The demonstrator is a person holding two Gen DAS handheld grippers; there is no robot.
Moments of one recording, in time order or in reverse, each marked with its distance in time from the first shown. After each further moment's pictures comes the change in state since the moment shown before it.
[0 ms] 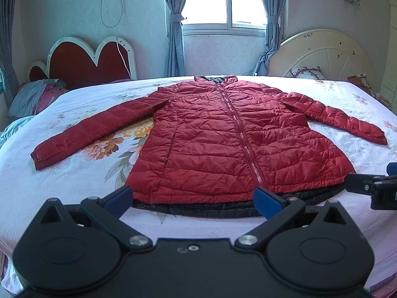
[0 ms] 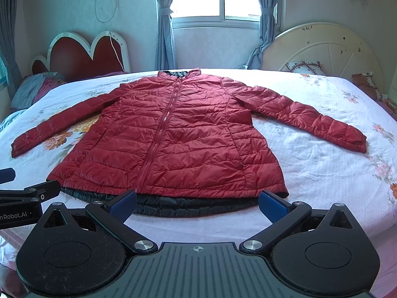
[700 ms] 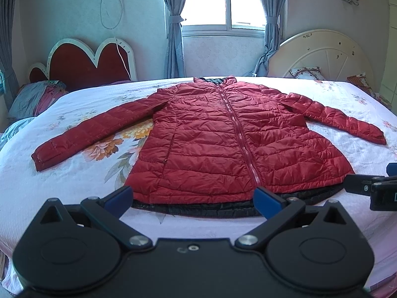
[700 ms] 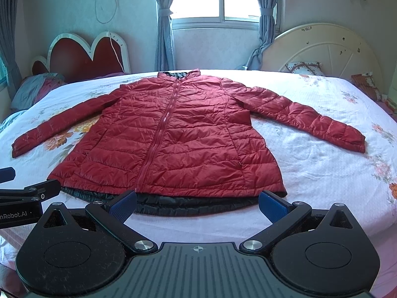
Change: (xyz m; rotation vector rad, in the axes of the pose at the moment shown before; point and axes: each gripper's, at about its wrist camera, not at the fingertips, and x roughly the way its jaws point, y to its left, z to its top) left arm -0.001 -0.001 0.001 -0.001 -0.001 0.000; right arm -0.003 -0.002 0.000 0.005 -0.005 0.001
